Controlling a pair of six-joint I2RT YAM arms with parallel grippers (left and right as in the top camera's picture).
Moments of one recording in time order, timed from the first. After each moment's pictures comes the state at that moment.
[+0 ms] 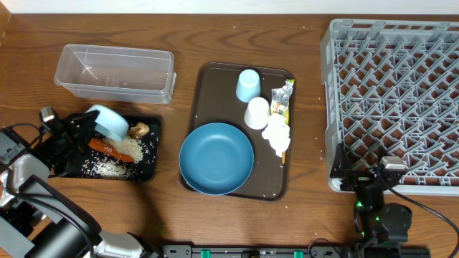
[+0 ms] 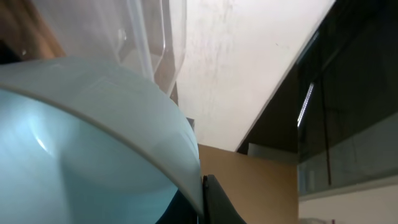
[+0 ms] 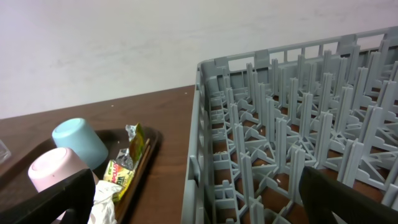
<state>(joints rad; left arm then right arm) 0.85 1.69 0.92 -0.35 1.42 -0.63 -0.02 0.01 0.01 -0.07 -0.05 0.22</state>
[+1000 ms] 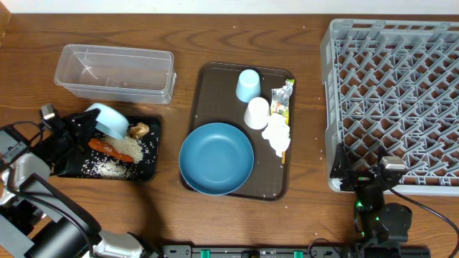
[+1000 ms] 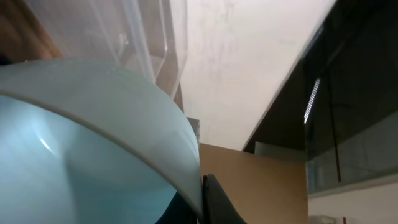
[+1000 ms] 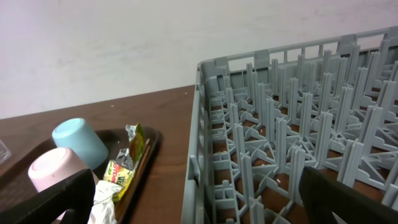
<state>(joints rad) 0.83 1.70 0.92 -0.33 1.41 -0.61 -0.02 0.01 0.01 -0.07 -0.05 0.22</state>
